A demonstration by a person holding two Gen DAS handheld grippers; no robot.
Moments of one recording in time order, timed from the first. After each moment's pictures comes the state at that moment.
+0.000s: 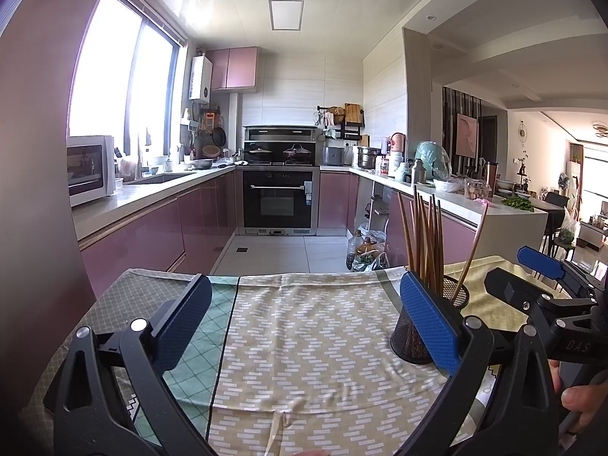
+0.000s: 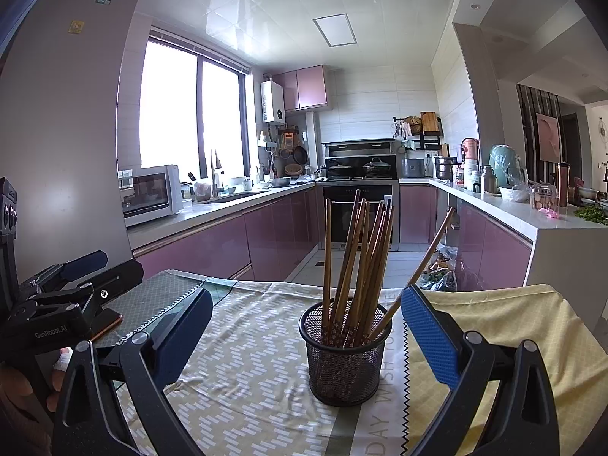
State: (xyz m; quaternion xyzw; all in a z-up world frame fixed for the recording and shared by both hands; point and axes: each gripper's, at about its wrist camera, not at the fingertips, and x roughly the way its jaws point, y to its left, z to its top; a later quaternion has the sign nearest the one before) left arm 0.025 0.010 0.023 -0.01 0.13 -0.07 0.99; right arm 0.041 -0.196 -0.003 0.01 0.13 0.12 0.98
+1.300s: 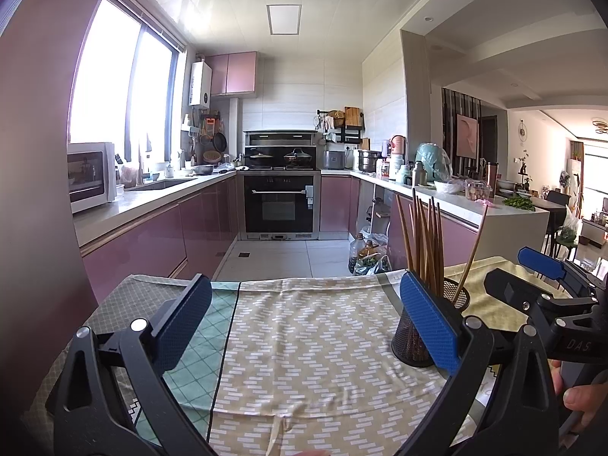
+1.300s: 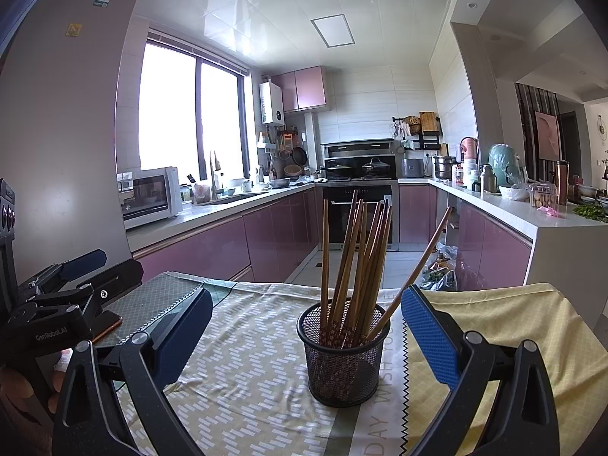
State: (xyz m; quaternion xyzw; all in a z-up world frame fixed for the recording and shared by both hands) left arm 0.029 0.013 0.024 -0.01 0.12 -0.07 0.99; right arm 0.040 -0.198 -0.002 0.02 0.13 0.12 0.98
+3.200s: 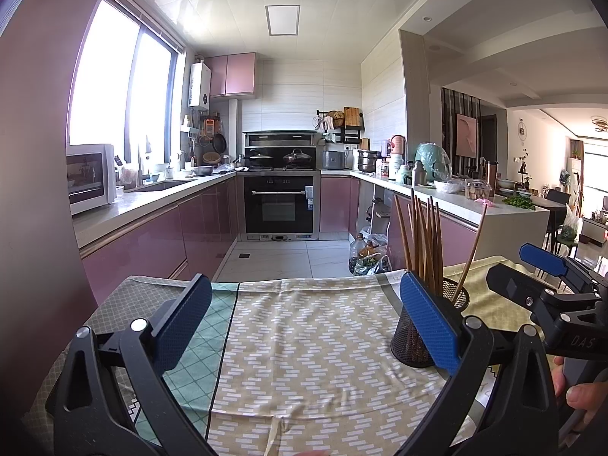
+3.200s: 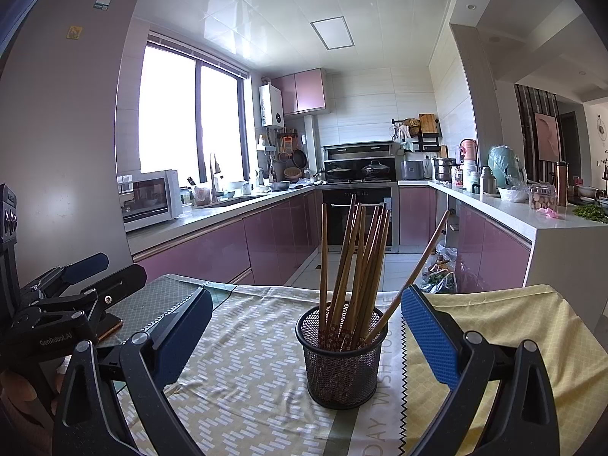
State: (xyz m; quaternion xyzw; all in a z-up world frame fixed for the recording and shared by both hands) left arm 0.032 0.014 0.022 0.00 0.12 -0.07 0.99; right arm 0.041 -0.197 0.001 0.02 0.13 0.12 0.98
